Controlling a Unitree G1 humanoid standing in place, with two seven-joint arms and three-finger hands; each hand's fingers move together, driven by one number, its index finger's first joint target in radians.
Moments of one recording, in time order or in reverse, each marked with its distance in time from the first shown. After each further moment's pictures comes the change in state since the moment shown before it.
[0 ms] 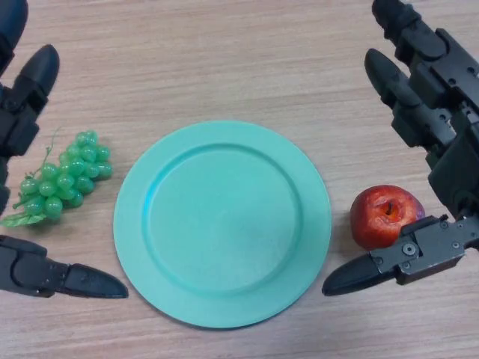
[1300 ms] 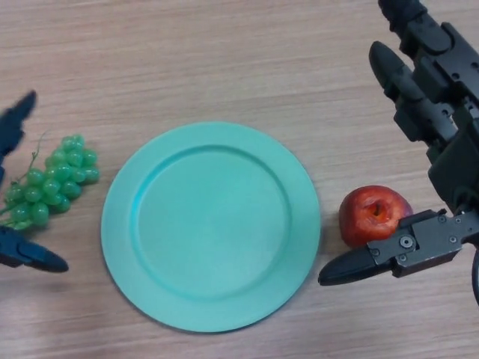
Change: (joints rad) left arm -0.189 0.199 -0.206 1.112 0.929 -0.821 0.049; right arm 0.005 0.078 -0.006 0.000 -0.090 0.012 0.047
